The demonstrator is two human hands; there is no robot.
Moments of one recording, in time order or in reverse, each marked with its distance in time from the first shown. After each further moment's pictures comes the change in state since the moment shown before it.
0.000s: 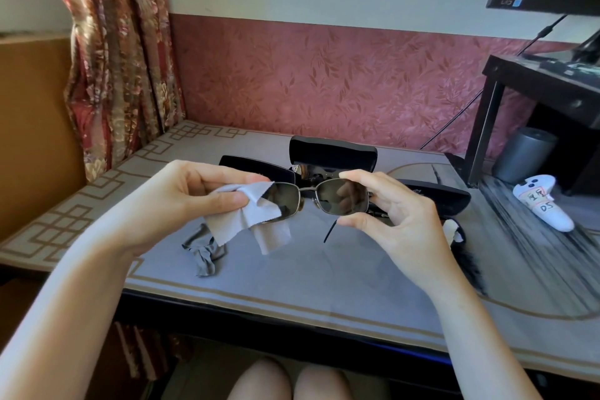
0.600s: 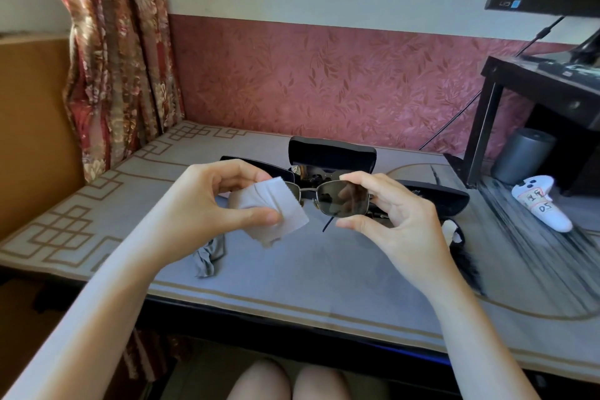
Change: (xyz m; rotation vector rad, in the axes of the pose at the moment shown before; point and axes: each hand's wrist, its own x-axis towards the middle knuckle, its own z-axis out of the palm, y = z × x) left_hand 0.005 0.000 0.025 0.212 0.193 0.110; right_hand 0.000 0.003 0.000 -0.017 0.028 0.007
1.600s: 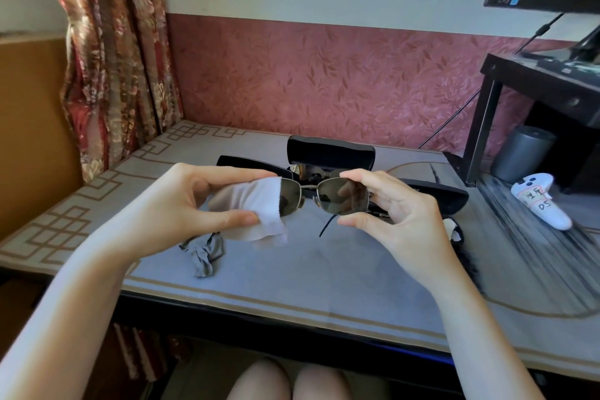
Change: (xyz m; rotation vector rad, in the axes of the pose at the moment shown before) left_hand -0.004 0.002 -0.018 0.072 -0.154 0.093; right_hand 0.002 -0.002 -0.005 0.054 -0.020 0.019
